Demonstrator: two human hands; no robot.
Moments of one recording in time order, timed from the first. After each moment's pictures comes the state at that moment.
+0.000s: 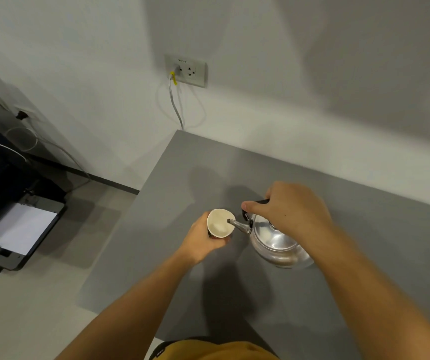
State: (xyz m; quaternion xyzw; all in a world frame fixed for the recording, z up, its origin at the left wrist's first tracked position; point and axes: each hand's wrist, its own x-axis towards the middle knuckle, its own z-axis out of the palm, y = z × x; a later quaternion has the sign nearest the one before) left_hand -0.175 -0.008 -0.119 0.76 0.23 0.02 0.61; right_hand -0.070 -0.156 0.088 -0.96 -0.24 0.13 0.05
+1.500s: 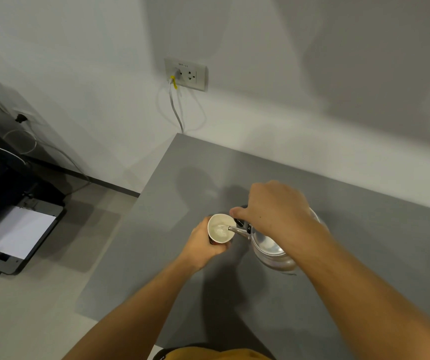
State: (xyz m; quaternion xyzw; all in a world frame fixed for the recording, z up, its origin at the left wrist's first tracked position) left_hand -0.176 -0.011 -0.122 0.74 0.22 0.04 0.63; right_hand -0.077 -0.121 0.090 -0.95 -0.29 0.10 -0.03
